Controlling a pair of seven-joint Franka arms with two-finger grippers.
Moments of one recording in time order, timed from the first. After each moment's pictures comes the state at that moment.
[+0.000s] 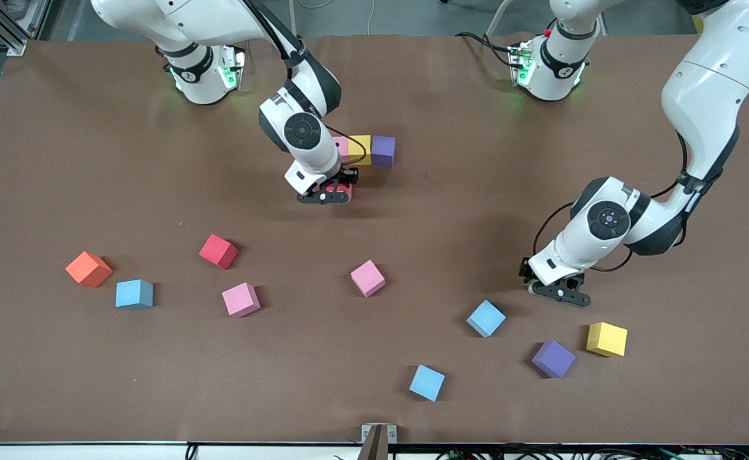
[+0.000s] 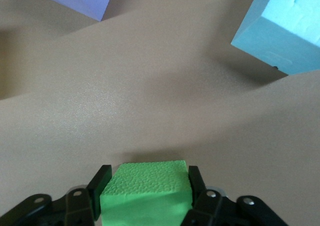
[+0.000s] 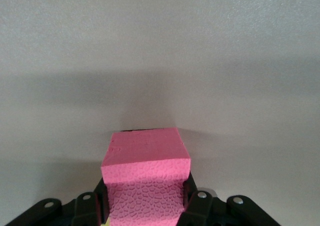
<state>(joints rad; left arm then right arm) 0.46 0.72 -0.71 -1.89 0.75 2.45 -0.39 0.58 0.42 0.22 -2.12 0.12 2.46 0.71</state>
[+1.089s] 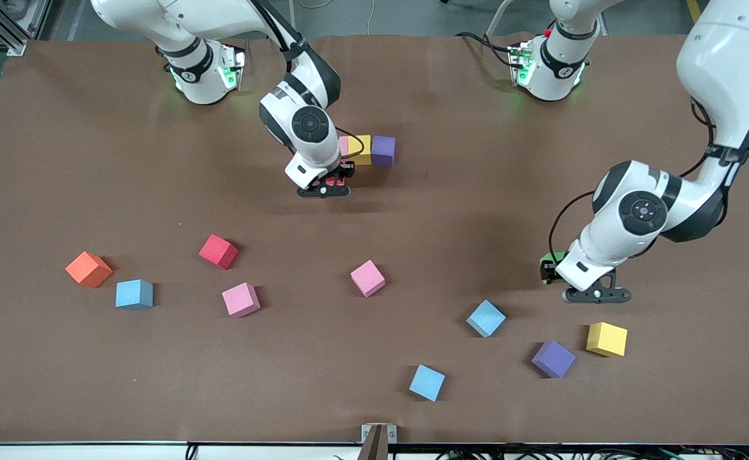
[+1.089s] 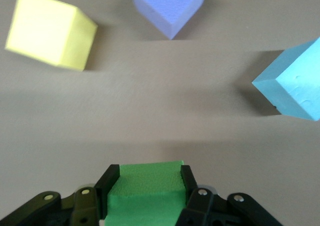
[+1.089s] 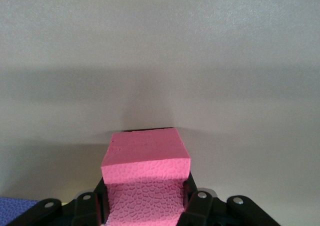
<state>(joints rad) 0.46 0.53 -0.72 -1.86 0.50 2.26 -0.55 0.59 0.39 0.22 -2.13 0.04 2.37 0.75</state>
